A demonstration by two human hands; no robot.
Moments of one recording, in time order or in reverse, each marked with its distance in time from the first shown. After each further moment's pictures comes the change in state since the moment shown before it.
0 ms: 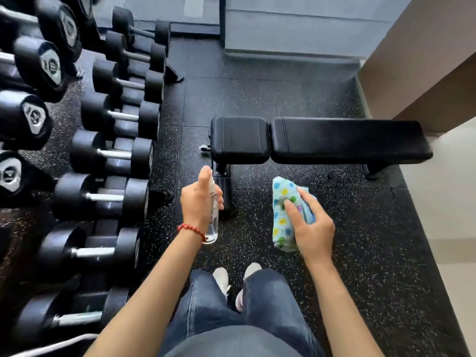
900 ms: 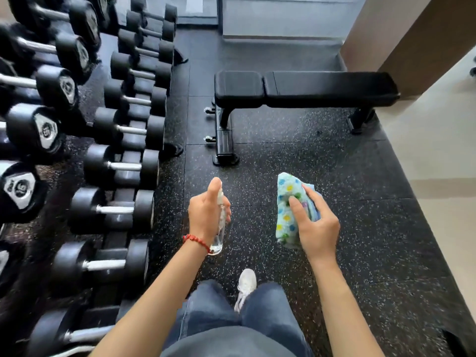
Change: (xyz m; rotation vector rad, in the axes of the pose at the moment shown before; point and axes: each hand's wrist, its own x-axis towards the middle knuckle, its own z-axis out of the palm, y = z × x) left_hand -0.405 -0.142 -0.147 0.051 -0.099 0.029; right_hand -0.402 0.111 -0.134 0.029 0.083 -0.073
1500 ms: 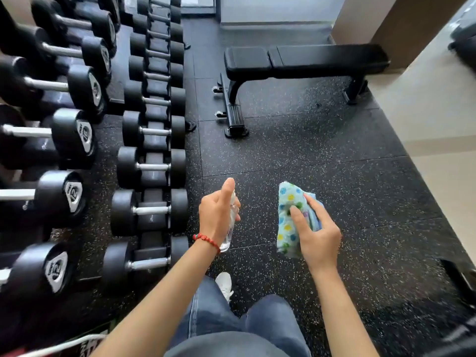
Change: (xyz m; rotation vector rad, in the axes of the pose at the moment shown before) left_hand -0.194 -0.082 -0.198 0.019 -0.112 0.035; right_hand -0.321 0.007 0.039 0.017 0.057 0.049
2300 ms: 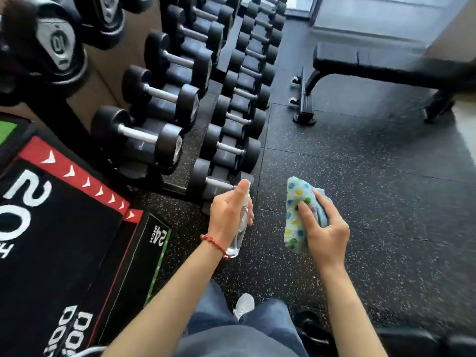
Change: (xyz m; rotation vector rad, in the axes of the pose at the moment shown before) left_hand -0.302 -0.080 -0.188 -0.093 0.133 0.082; right_hand -0.305 0.004 -0.004 0.090 -0.276 -0.093
